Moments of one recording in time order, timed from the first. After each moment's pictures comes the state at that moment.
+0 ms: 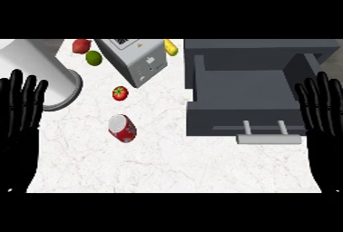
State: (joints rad) left arm -0.01 0.10 0.00 -2.10 -0.02 0.02 -0.06; right arm 0.00 -0.06 0.02 -2.10 0.00 0.01 0.01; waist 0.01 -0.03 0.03
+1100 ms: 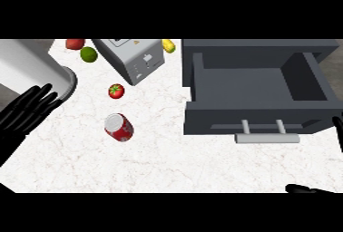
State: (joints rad) left arm -0.01 0.43 0.16 -1.92 0.53 -0.50 0.23; right arm 0.23 -0.10 -0.18 -2.13 -0.10 0.02 0.15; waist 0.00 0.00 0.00
